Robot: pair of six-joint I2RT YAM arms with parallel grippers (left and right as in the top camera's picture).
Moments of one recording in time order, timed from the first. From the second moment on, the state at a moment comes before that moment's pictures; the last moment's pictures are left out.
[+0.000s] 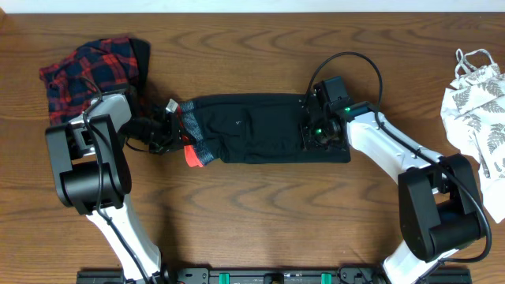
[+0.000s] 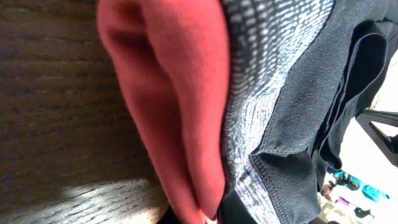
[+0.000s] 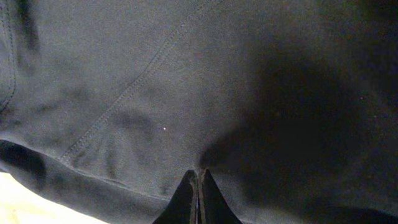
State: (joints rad) left arm 0.21 2.14 1.30 -0.91 0.76 0.09; right arm 0.35 1.83 1.12 -0.56 -0.26 0.20
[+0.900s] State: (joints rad) left arm 0.31 1.85 1.30 -0.92 0.72 0.08; right arm 0.35 1.82 1.12 -0.58 -0.22 0.21
